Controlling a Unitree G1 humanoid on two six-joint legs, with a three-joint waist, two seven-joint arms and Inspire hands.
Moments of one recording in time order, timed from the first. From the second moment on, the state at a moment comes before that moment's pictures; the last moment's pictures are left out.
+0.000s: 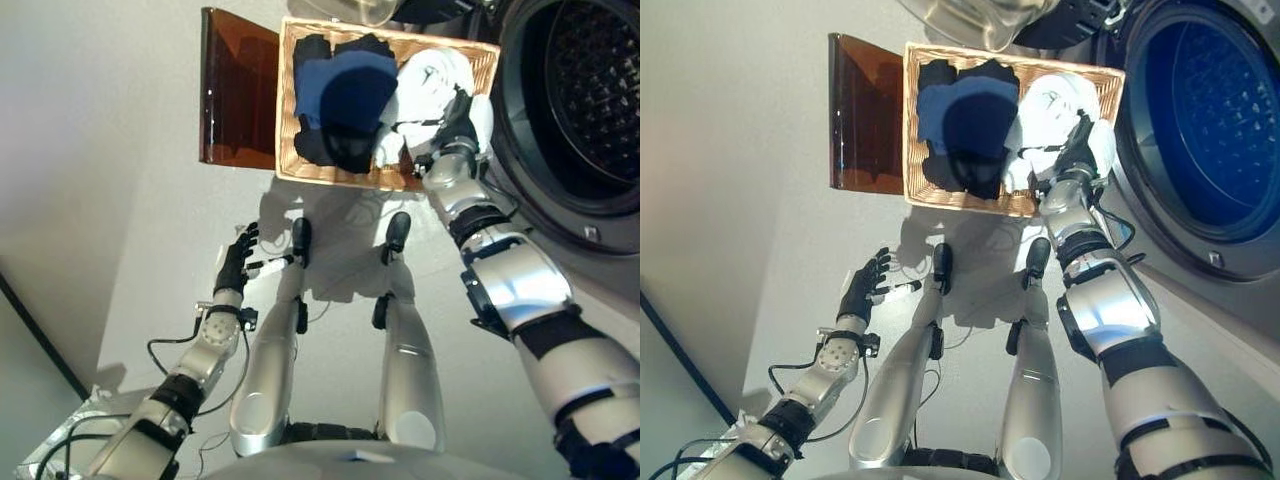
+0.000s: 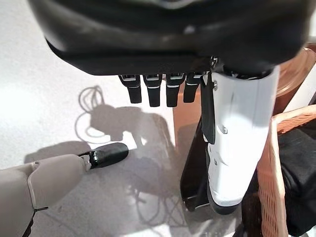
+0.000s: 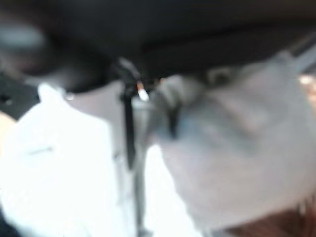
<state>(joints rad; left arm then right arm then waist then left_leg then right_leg) -0.22 0.33 -0.44 0.54 -0.27 -0.18 0.35 -1.25 -0.37 0.40 1.37 0.10 0.02 -0.52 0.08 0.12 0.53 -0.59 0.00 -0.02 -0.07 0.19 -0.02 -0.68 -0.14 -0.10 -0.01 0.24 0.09</state>
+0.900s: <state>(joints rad) -0.22 0.33 -0.45 0.52 -0.27 -0.18 0.33 -1.30 -0.49 0.43 1.41 -0.03 0.05 -0.43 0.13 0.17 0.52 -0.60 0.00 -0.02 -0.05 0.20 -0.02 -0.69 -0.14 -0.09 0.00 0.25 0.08</state>
